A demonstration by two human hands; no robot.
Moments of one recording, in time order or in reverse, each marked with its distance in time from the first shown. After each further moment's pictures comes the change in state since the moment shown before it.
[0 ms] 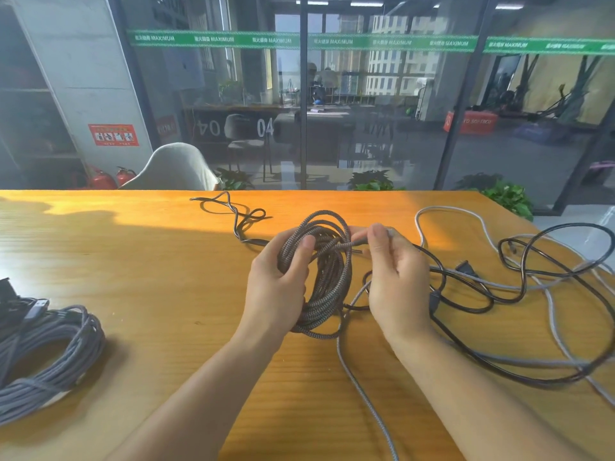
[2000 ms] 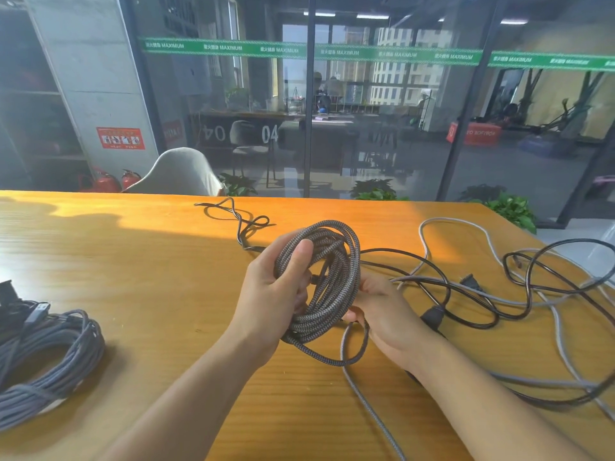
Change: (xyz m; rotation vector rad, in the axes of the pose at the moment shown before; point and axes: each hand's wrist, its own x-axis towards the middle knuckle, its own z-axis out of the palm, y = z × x) left_hand 0.000 0.011 -0.012 -0.166 -0.169 0.026; right_hand 0.003 0.013 -0.002 0.285 -0.649 0.405
